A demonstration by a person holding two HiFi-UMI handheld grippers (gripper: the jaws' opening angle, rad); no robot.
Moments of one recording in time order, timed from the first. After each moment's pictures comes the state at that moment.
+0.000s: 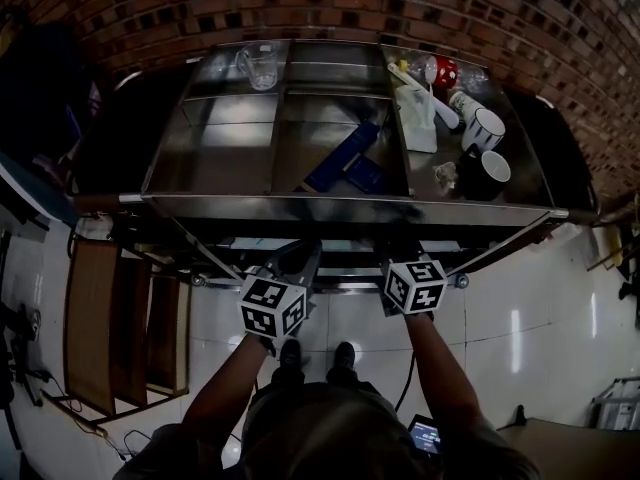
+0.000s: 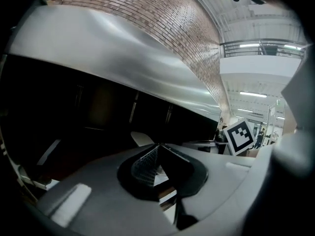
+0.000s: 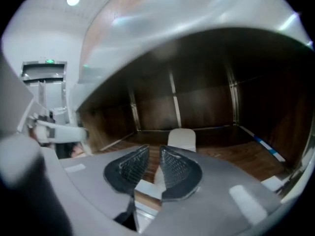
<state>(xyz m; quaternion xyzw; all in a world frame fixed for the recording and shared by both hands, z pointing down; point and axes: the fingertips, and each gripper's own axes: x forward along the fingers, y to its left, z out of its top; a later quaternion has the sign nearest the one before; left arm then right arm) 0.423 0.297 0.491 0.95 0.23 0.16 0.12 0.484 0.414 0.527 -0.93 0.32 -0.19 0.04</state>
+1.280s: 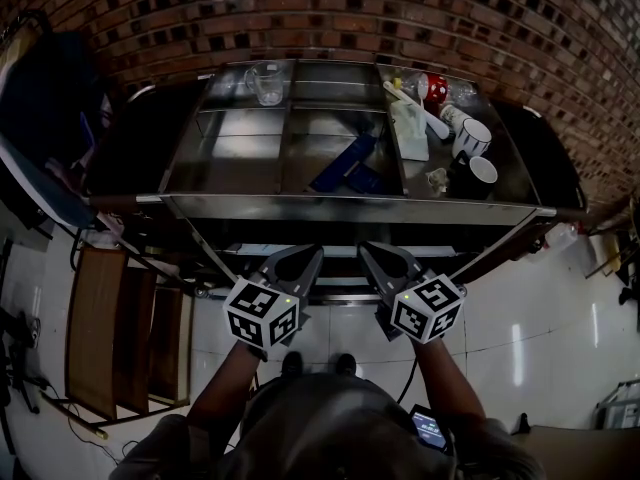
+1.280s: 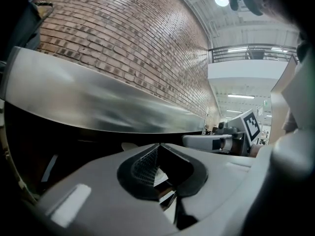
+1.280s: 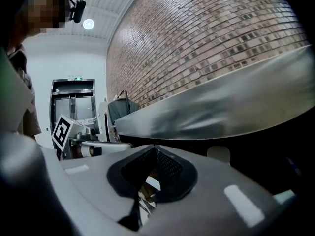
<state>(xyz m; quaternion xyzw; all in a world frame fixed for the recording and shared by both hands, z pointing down) 0.385 0.301 0.426 0.95 0.28 0.12 0.10 0.395 0.368 0.419 -0.88 0.46 -0.12 0.07</state>
